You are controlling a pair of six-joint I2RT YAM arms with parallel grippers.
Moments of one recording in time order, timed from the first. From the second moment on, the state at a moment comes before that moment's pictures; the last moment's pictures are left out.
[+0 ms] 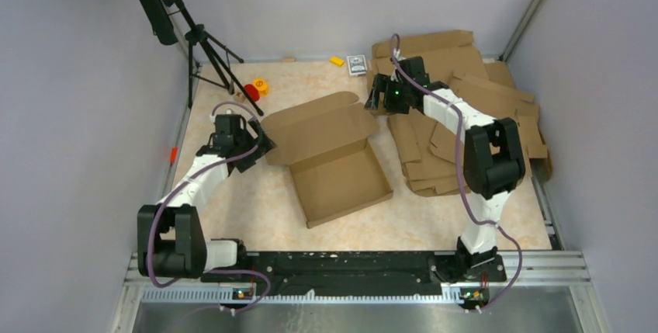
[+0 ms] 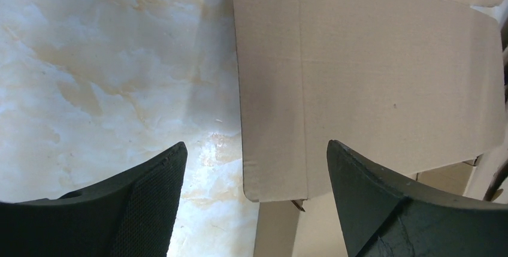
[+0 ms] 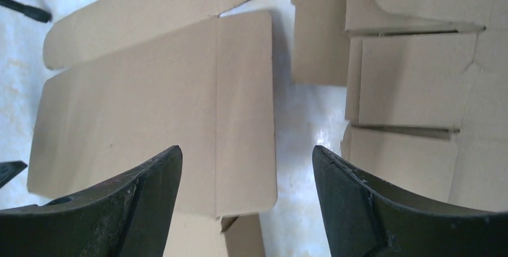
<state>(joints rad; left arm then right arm) -0.04 1.28 0.76 -0.31 0.10 -0.69 0.33 1.88 1.45 -0.33 -0.25 0.40</state>
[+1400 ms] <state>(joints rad) -0.28 1.61 1.15 -0.45 -0.07 -0.49 0.48 2.03 1.59 -0.40 -0.08 0.25</state>
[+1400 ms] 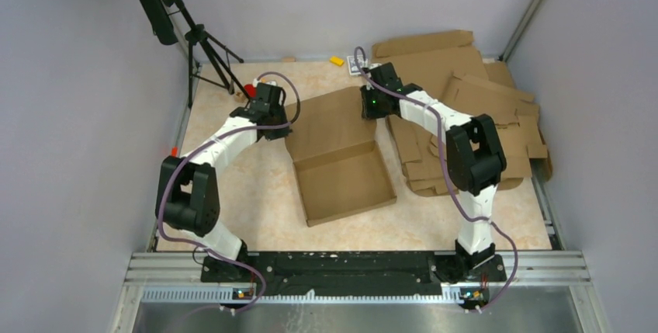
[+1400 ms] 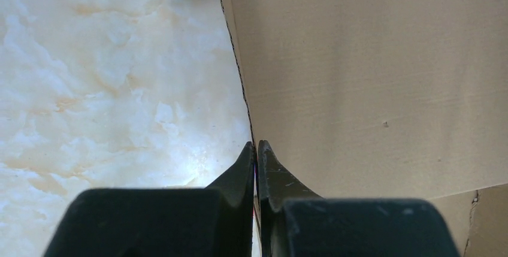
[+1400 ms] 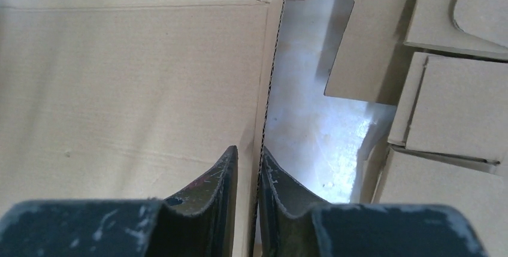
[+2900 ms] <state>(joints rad) -0.64 1.04 0.58 0.31 -0.42 -0.08 0.61 1.51 0.98 0.23 0.25 0.19</state>
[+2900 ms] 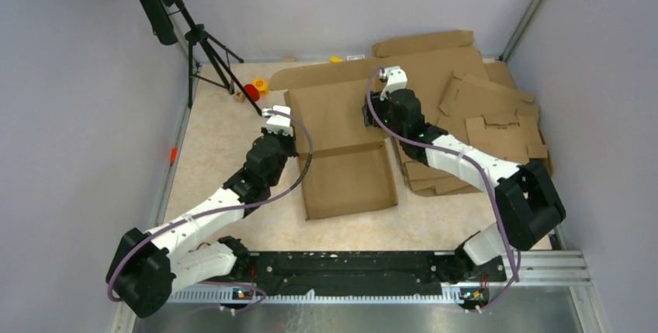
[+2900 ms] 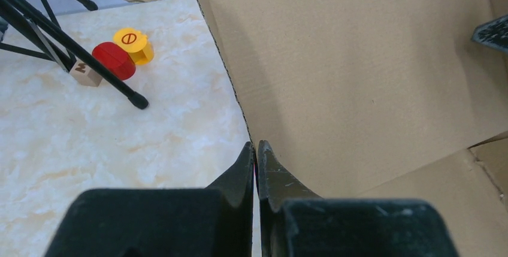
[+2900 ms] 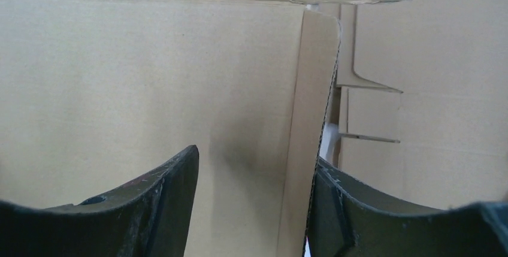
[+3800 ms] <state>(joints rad) -0.67 1.04 0.53 0.38 -0.39 0.03 0.40 1.61 1.36 -0.38 -0.08 0.25</state>
